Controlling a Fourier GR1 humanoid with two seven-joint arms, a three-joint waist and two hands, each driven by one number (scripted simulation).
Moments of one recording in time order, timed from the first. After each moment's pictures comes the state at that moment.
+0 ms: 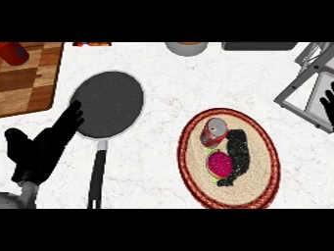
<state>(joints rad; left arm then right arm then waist) -0.09 0.54 -0.33 -1.61 0.42 0.21 0.20 -0.13 -0.54 0.02 -1.48 -0.39 -0.26 0.13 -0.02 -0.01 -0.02</state>
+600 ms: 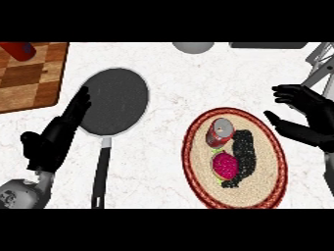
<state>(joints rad) -0.18 0.48 -0.36 -1.57 0.29 0.27 0.08 -0.23 -0.52 0.14 -1.45 -0.29 -0.15 0.05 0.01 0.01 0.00</state>
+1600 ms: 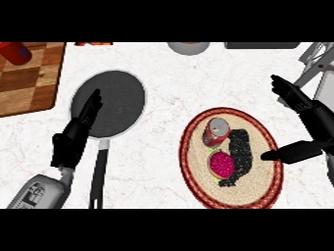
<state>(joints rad) -0.21 0.35 -0.35 -1.42 0.18 0.28 -0.02 -0.25 -0.57 0.18 -1.44 -0.21 0.10 -0.11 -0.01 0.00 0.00</state>
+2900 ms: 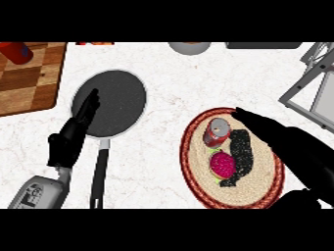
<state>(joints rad) -0.18 0.29 -0.26 -1.43 0.10 0.19 -0.01 -0.28 -0.62 0.38 -2.07 0.11 0.38 0.71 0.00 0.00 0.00</state>
